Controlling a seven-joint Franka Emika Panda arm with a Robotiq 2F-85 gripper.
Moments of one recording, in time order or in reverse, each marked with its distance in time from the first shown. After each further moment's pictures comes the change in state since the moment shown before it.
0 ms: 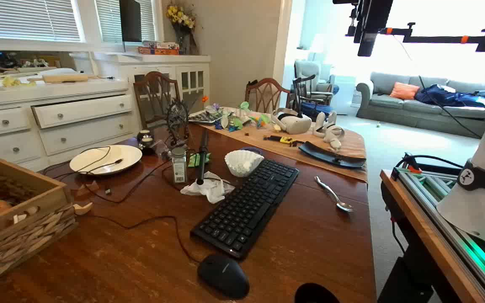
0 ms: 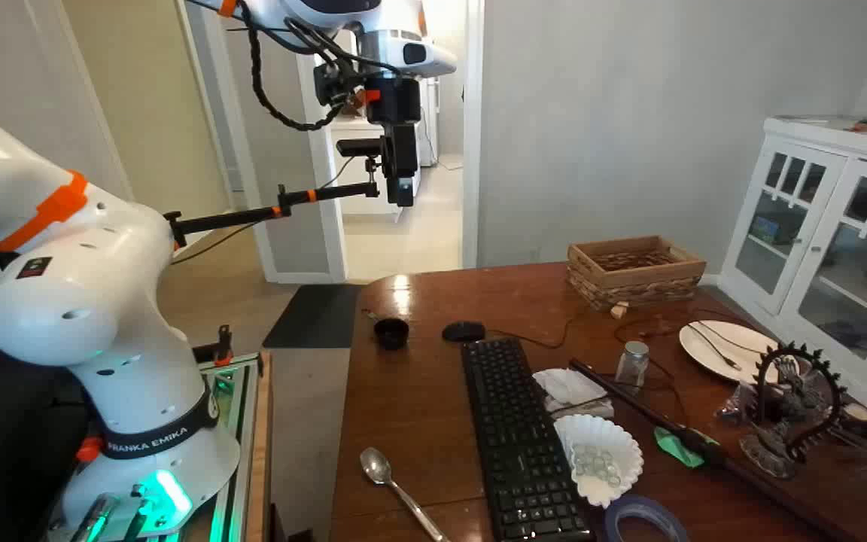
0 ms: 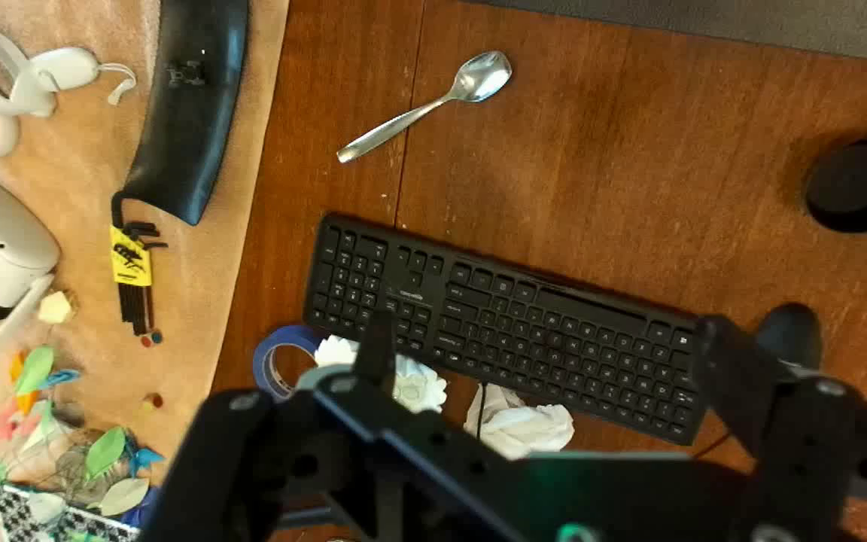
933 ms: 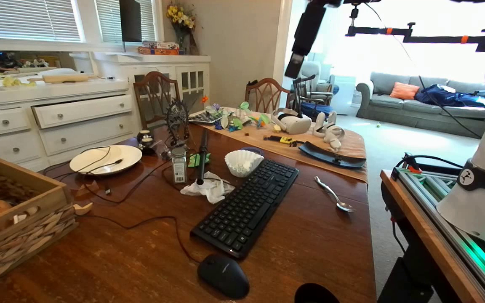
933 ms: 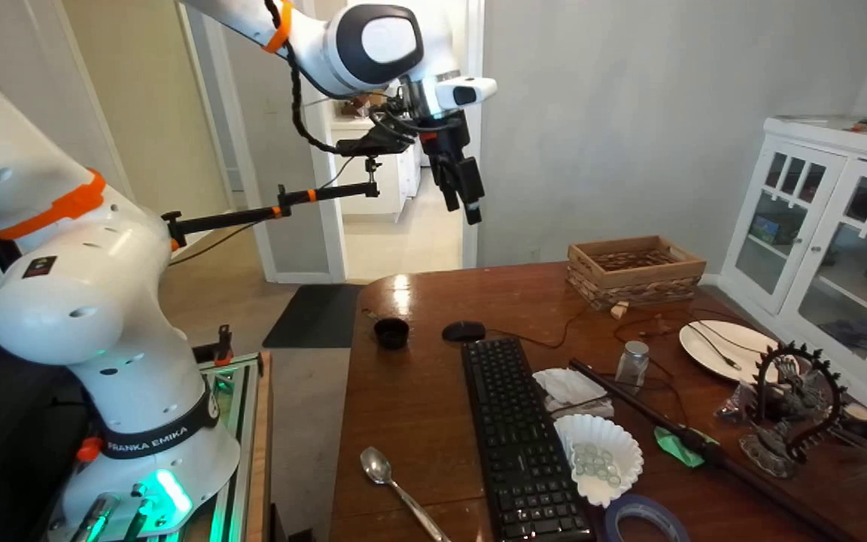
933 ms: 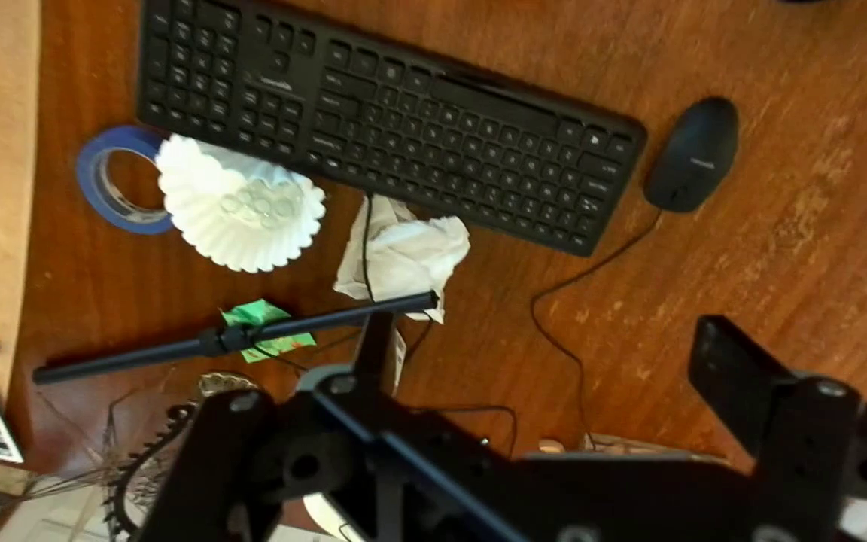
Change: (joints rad) arm 0.038 0.199 -0.056 -0.039 0.029 0.537 -0.041
